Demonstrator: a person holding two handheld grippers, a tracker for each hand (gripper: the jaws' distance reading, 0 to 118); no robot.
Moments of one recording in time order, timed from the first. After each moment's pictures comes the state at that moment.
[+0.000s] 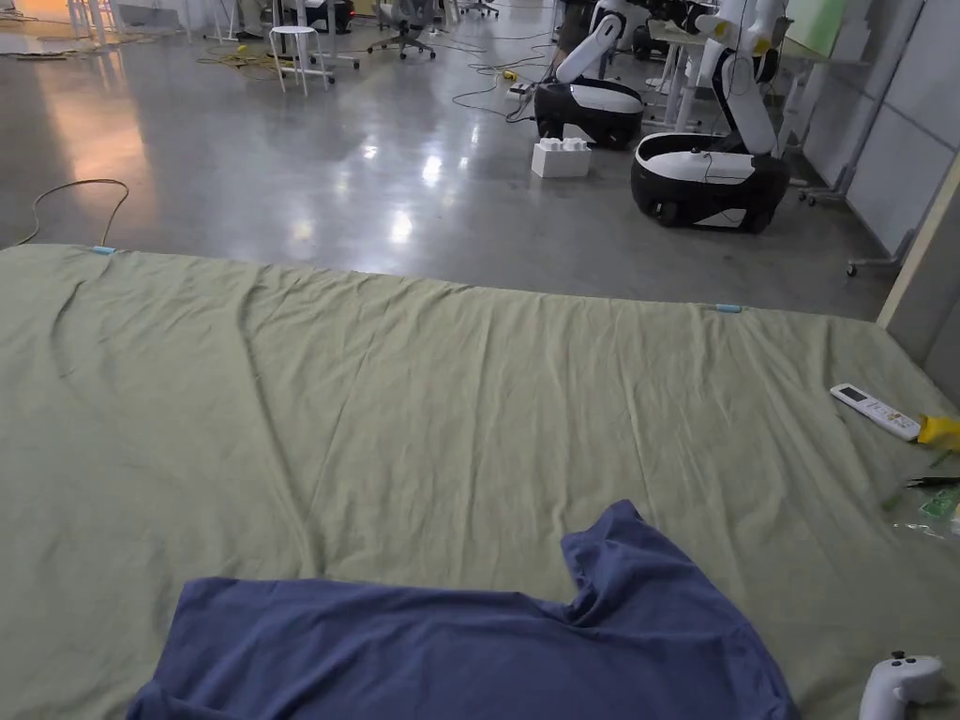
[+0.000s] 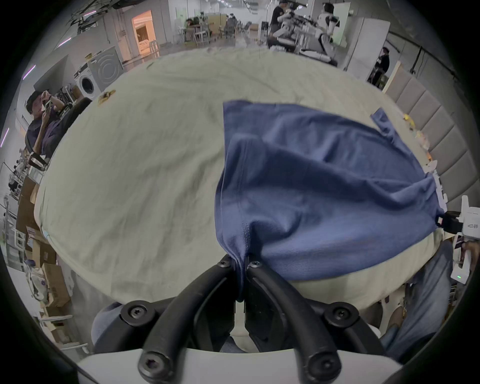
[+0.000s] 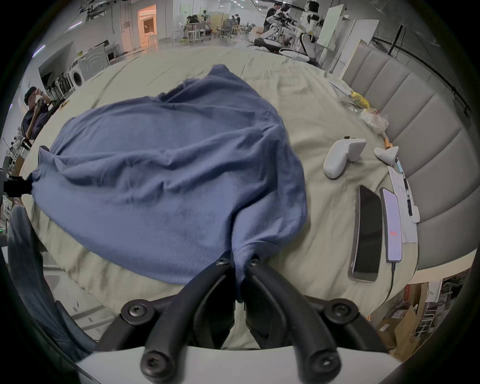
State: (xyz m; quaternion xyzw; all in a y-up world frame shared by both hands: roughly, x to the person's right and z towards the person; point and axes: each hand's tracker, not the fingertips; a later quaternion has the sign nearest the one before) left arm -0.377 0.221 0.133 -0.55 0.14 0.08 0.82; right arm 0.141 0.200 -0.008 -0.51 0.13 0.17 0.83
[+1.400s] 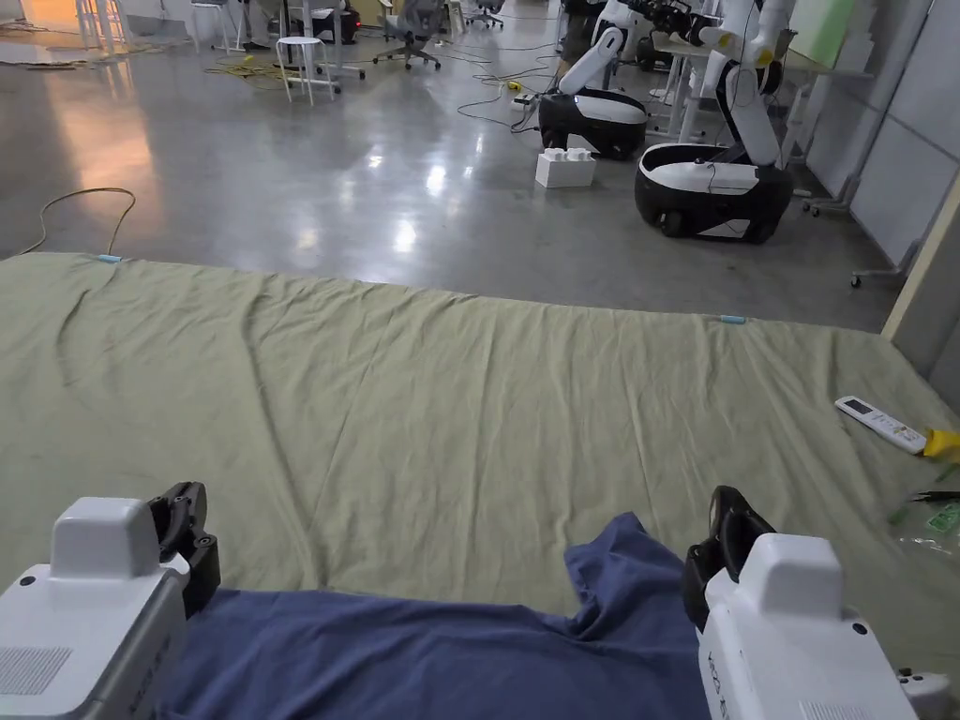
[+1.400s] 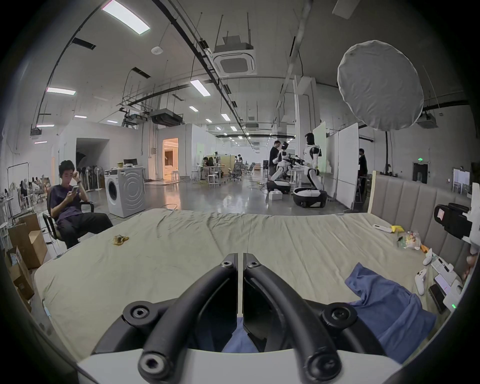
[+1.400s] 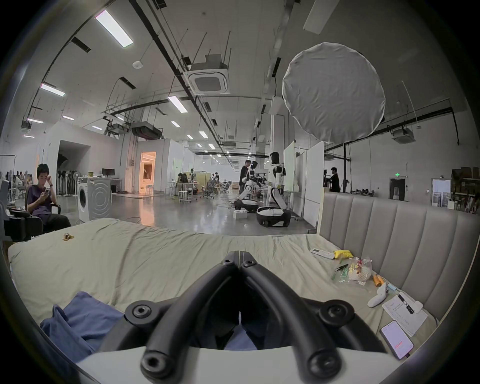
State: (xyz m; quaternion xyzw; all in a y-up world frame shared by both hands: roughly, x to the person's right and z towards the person) left arm -0.341 0.337 0.074 -0.11 0.19 0.01 0.98; right arm 0.031 0.345 -0.032 0.00 0.11 0.06 0.99
